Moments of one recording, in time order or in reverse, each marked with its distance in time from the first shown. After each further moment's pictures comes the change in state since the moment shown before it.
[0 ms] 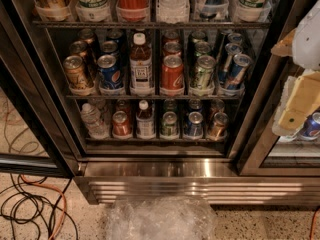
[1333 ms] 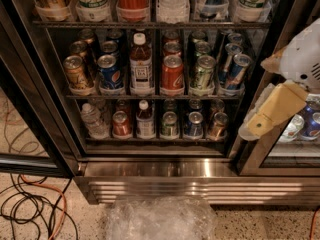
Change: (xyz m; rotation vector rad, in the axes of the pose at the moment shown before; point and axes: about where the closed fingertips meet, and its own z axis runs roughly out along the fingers) arm -0.032 0.019 0.017 -0.032 -0.240 0.238
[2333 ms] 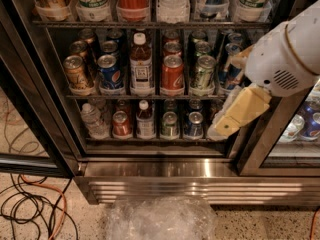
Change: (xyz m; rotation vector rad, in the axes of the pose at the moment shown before) arm -0.043 0.016 0.024 0.000 -0.098 -0.105
